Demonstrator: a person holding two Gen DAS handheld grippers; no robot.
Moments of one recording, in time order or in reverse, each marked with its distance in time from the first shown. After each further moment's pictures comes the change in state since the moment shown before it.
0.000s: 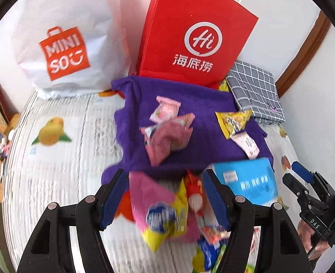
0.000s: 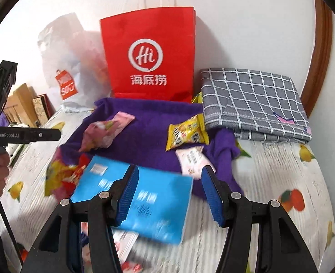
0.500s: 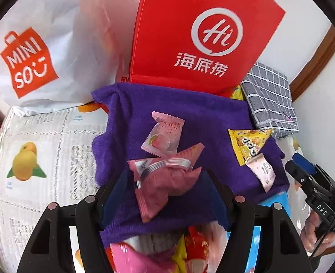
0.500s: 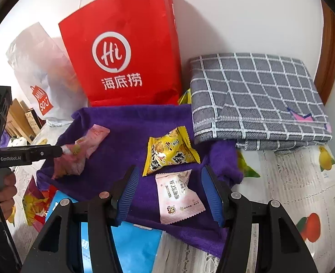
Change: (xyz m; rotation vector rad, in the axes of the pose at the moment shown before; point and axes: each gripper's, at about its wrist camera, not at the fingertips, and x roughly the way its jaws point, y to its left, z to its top) left arm 0.072 -0.010 0.057 -0.003 0.029 0.023; right arm 0.081 -0.049 0.048 0.076 0.038 0.034
